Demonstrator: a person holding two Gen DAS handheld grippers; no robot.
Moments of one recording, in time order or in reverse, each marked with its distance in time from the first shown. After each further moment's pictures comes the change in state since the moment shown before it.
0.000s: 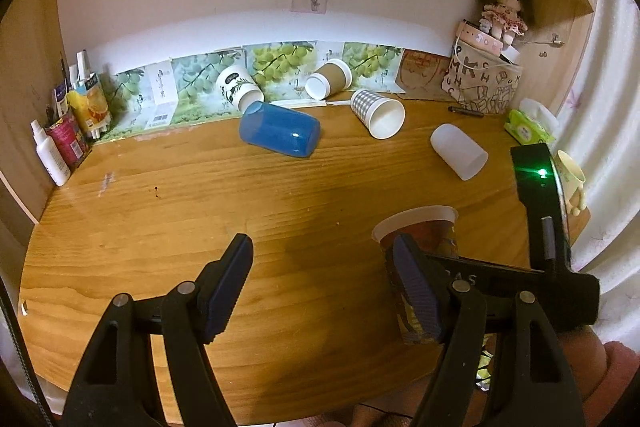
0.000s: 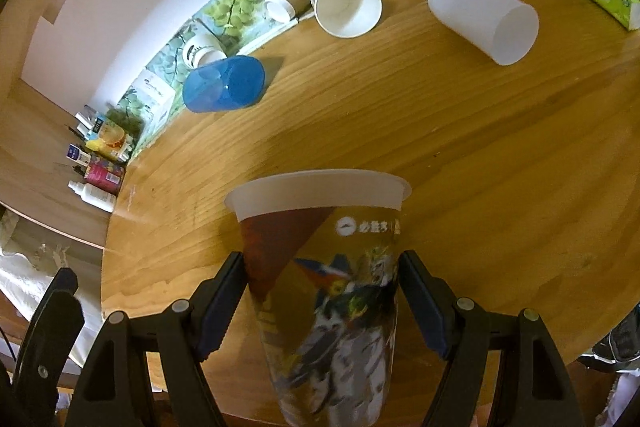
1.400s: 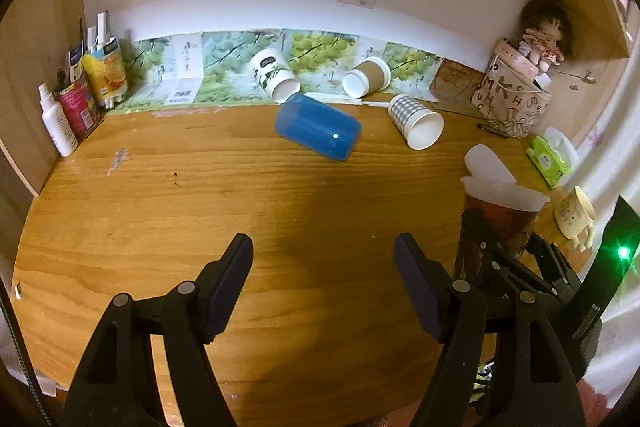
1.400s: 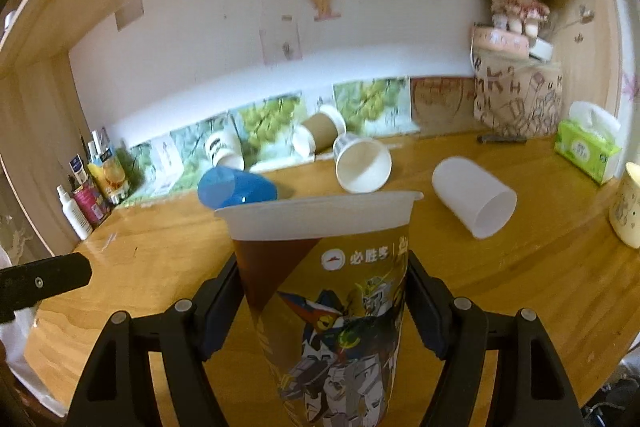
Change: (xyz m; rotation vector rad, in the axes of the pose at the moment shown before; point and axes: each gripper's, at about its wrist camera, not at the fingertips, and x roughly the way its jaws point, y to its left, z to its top) left arm 0.019 0.044 0.018 -0.131 0.052 0.013; right arm -0.036 0.025 -0.004 -0.298 -0.546 -0.125
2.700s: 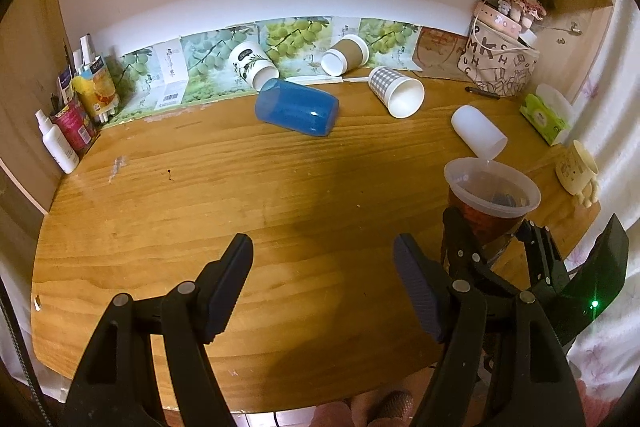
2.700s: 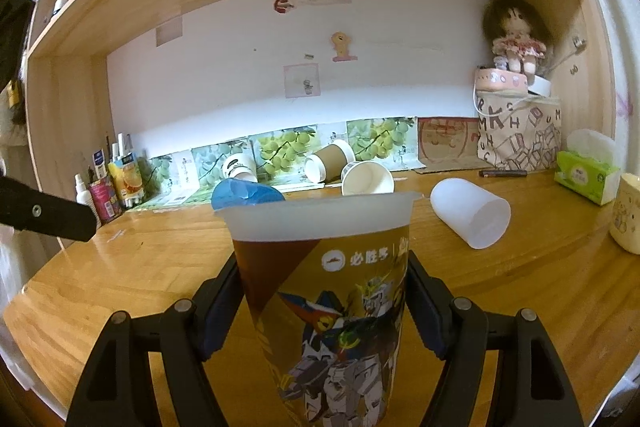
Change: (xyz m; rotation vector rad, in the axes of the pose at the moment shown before) left arm -0.009 -0.031 -0.018 0.130 0.043 0.035; right arm -0.021 -0.006 -0.050 -0.085 -0.197 0.049
